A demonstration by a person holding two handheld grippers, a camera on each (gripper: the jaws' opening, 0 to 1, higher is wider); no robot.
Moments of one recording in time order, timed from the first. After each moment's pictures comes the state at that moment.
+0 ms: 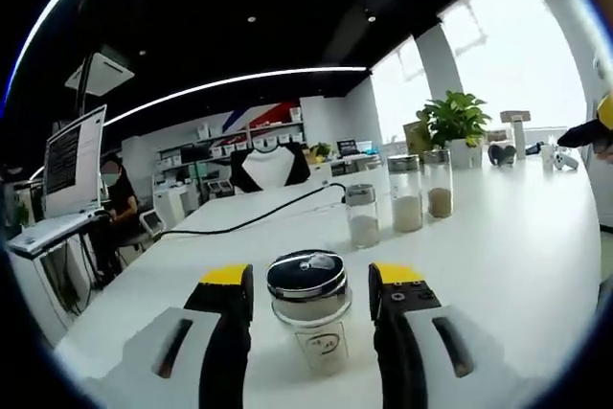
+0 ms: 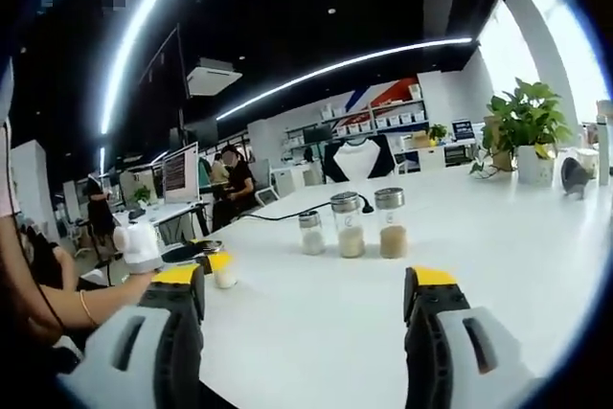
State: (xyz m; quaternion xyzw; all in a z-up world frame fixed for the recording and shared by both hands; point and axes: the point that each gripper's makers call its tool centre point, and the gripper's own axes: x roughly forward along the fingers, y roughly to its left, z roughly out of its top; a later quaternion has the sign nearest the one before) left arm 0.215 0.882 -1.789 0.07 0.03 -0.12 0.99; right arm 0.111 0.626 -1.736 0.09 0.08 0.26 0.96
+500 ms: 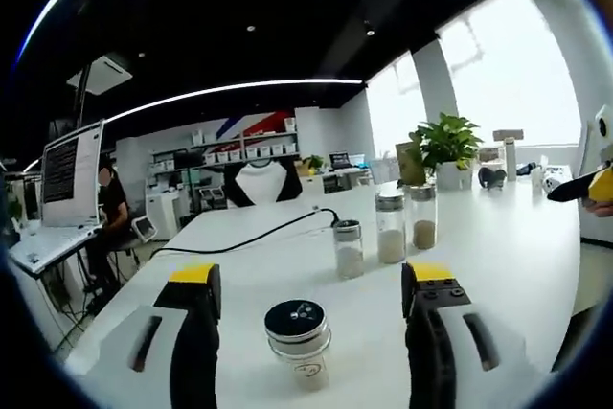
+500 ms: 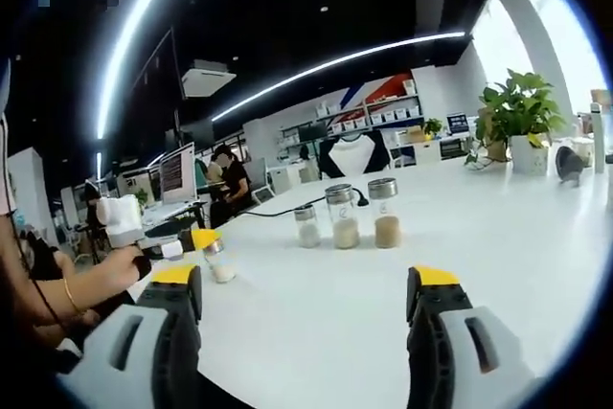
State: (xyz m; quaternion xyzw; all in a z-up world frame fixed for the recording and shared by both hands) left arm 0.204 0.865 -1.741 0.06 0.01 -0.13 0.99; right arm 0.106 0.616 -1.747 0.10 0.09 0.25 0.96
